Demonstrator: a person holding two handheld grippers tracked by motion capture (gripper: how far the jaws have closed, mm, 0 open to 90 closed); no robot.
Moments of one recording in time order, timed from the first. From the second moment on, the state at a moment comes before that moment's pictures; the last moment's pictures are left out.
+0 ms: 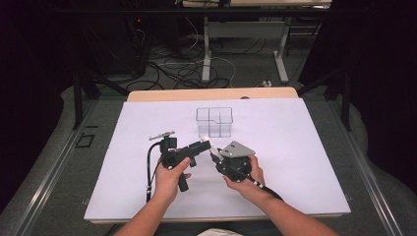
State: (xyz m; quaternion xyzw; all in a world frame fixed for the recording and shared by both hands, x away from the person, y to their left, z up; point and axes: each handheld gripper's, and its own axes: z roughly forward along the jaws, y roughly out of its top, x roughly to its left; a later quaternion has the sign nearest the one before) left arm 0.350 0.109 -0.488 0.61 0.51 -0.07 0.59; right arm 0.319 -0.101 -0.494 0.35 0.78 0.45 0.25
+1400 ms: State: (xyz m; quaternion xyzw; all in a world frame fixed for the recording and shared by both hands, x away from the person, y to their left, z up) left arm 0.352 0.112 -0.502 0.60 0.54 -0.09 0.59; right arm 0.309 -0.086 -0.500 0.32 0.80 0.46 0.22
